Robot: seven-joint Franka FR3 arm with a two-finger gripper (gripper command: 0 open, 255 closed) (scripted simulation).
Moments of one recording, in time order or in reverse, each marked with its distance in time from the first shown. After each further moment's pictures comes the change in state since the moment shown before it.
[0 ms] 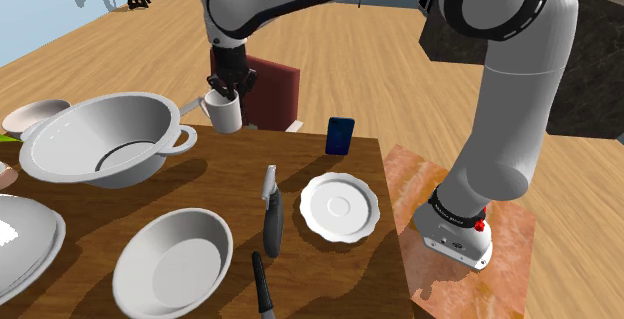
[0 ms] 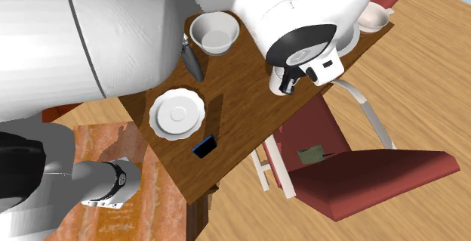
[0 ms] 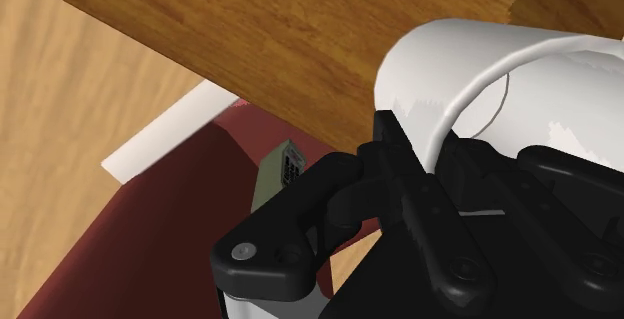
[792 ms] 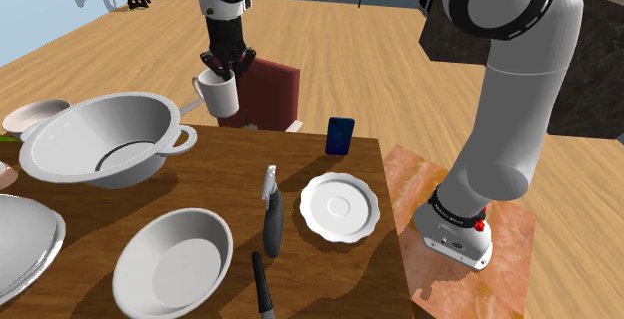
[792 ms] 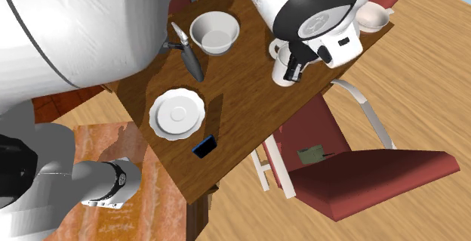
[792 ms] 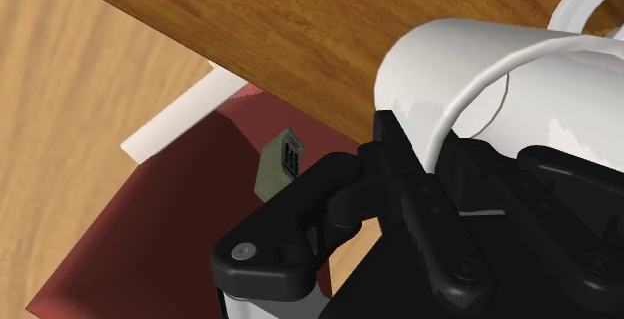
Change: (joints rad) arm 0.003 -0.019 0.004 0.129 0.004 -0.147 0.005
